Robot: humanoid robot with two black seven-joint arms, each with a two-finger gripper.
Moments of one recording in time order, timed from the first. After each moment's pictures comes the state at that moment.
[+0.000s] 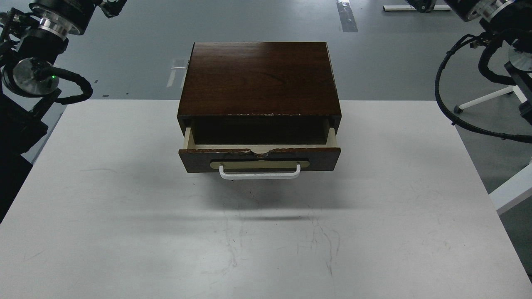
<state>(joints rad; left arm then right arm) -1.09 0.49 -0.61 -0.64 -0.20 -0.49 -0.39 1.16 -0.53 0.62 0.67 0.18 0.49 0.07</state>
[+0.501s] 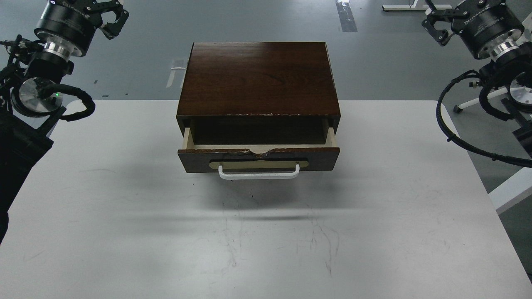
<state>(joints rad) -1.01 0.48 -0.63 -0.62 -0.26 -0.49 -0.38 1.04 -0.50 0.63 0.57 0.44 0.49 0.08</state>
